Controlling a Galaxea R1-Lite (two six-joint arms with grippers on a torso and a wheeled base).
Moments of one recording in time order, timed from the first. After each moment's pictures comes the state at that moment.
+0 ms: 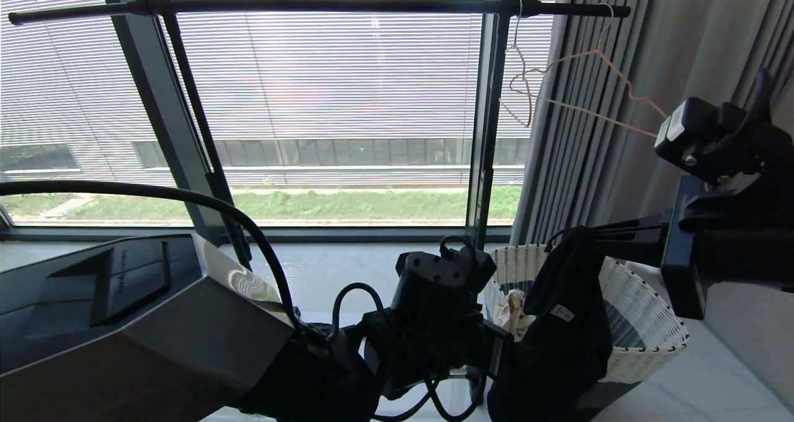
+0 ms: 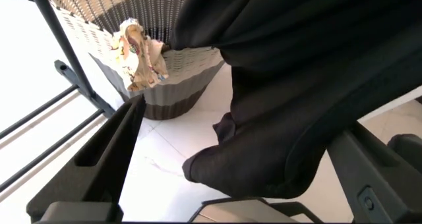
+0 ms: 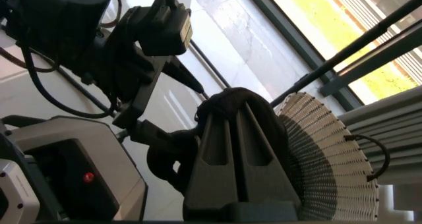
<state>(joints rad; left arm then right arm) -0.86 2.11 -0.97 -0.72 -0.16 -0.19 0.70 1.33 -1.10 0.21 0.15 -0.31</state>
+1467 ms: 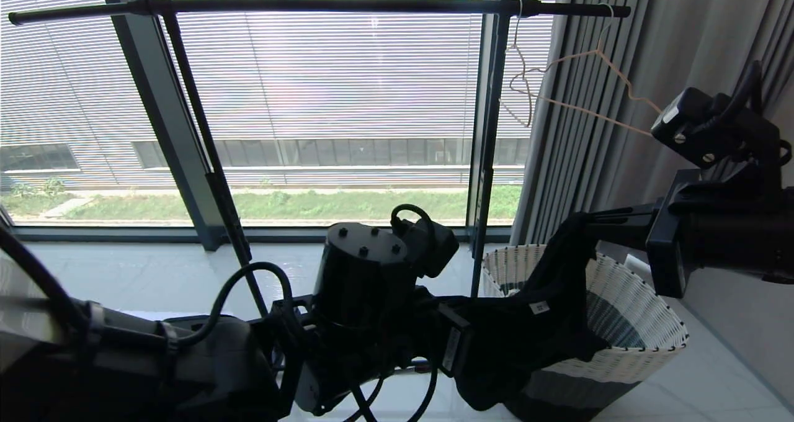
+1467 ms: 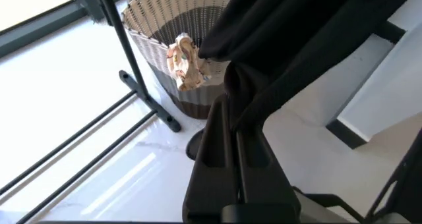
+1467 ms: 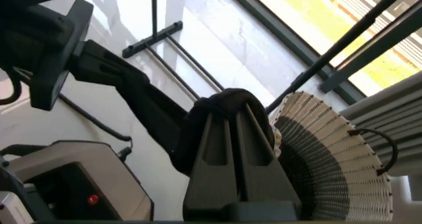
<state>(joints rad) -0.85 1.80 -0.83 -0.55 -0.03 -0.06 0.66 1.35 -1.06 0.09 0.15 -0.23</state>
